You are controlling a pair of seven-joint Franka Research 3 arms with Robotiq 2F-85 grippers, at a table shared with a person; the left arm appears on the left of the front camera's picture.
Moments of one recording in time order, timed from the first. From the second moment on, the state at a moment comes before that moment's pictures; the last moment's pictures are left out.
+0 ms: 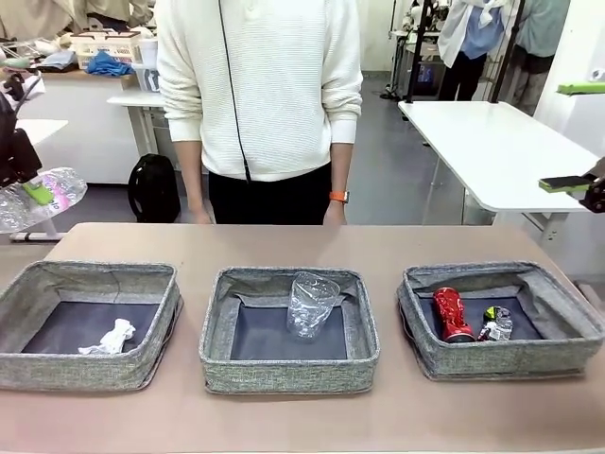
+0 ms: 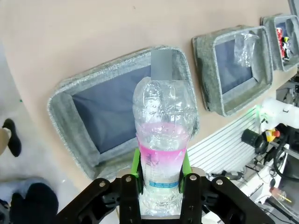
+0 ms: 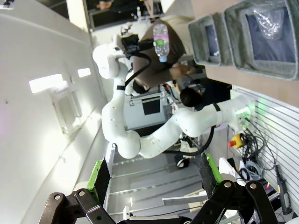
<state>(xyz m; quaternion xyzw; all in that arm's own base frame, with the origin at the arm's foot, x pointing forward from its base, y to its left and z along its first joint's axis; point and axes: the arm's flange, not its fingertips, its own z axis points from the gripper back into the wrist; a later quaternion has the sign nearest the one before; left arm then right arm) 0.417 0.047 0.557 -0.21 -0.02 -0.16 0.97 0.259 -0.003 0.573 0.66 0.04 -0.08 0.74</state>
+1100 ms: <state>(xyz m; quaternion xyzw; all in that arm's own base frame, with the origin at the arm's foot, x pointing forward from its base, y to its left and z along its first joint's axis) 0.352 -0.289 0.737 -0.14 -0.09 -0.02 0.99 0.259 -0.004 0.573 0.66 0.04 -0.08 0.74</state>
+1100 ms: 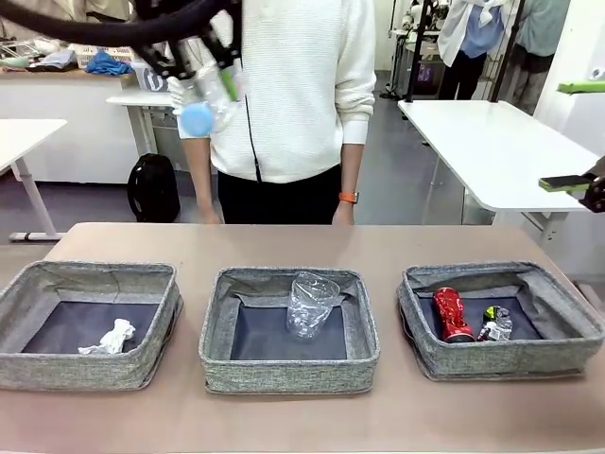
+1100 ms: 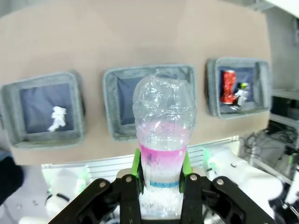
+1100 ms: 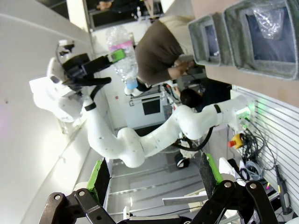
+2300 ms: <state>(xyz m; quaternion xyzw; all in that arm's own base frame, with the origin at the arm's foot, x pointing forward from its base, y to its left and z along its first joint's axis) 0.372 -0.331 0.768 -0.16 -0.08 -0.02 0.98 0.259 -0.003 0.573 0.66 0.04 -0.08 0.74</state>
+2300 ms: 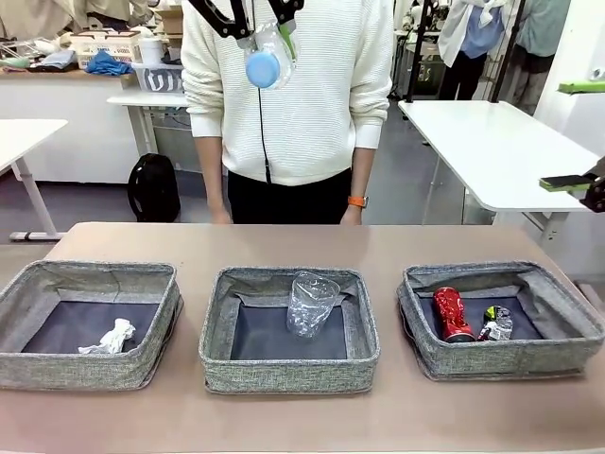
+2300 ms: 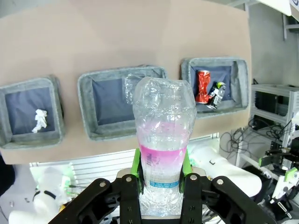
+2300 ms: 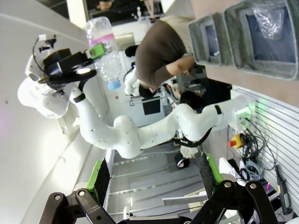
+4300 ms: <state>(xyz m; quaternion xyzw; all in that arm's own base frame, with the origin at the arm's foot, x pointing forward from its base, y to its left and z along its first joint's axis) 0.371 -0.332 0.768 -0.16 -0.08 -0.02 0.98 0.259 -0.003 0.573 0.66 0.04 -0.08 0.74</state>
